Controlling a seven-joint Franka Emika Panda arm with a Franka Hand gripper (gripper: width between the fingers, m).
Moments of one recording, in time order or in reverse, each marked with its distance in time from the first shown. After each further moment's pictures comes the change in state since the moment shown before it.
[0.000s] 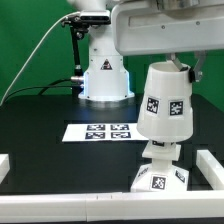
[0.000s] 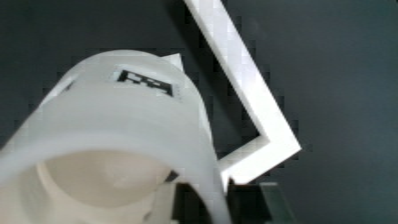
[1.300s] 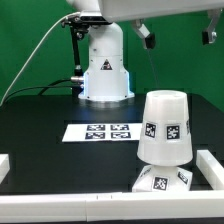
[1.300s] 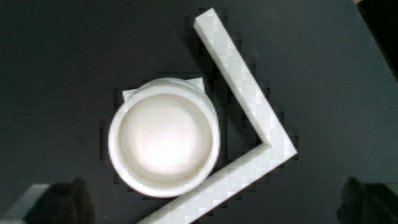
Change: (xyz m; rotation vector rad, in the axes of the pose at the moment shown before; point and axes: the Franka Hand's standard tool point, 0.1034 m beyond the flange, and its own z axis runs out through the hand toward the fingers) arm -0.009 0.015 -0.057 0.000 -0.126 -0.001
